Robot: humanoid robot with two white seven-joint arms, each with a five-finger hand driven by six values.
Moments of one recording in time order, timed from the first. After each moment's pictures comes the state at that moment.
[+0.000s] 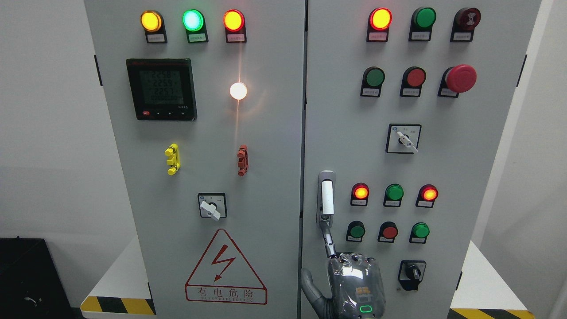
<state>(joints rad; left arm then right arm) 0.00 -0.10 -0.10 -0.07 0.07 -0.06 0.01 -0.25 0.13 0.30 -1.72 1.51 0.20 -0.11</state>
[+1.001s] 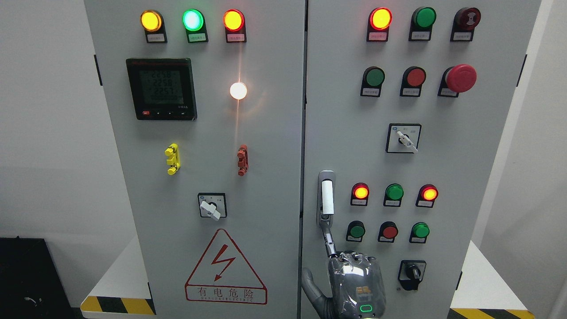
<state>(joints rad) 0.00 -0.10 -0.10 -0.07 0.07 -0.06 0.01 -0.25 0.13 0.30 -1.71 1.52 0.20 -0.11</state>
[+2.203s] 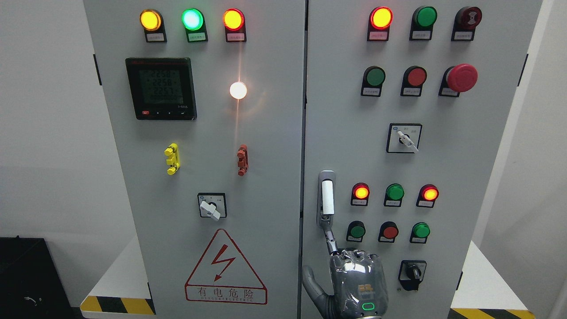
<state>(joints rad) 0.00 -0.10 -0.10 -0.07 0.07 -0.06 0.01 -0.25 0.13 0.30 -1.75 1.52 0.20 -0.11</state>
